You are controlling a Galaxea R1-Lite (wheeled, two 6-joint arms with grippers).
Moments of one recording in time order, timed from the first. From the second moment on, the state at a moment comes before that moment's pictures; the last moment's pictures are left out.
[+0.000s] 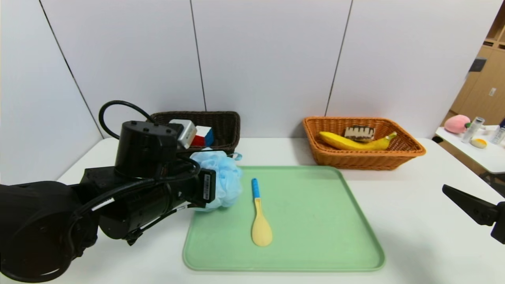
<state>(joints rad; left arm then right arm) -0.66 1.62 -0.79 -0.43 0.24 -0.25 -0.01 0.97 -0.33 -0.42 0.06 0.03</state>
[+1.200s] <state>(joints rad) -0.46 1.76 -1.25 -0.38 0.22 -0.10 -0.01 0.96 -0.32 -0.42 0.06 0.05</state>
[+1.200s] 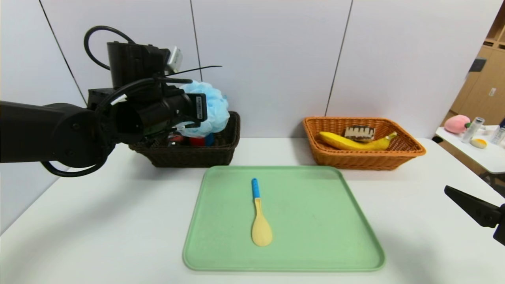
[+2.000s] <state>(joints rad) -0.44 1.89 -1.28 -0.49 0.22 -0.05 -0.01 0.96 -0.32 -0.42 0.06 0.07</state>
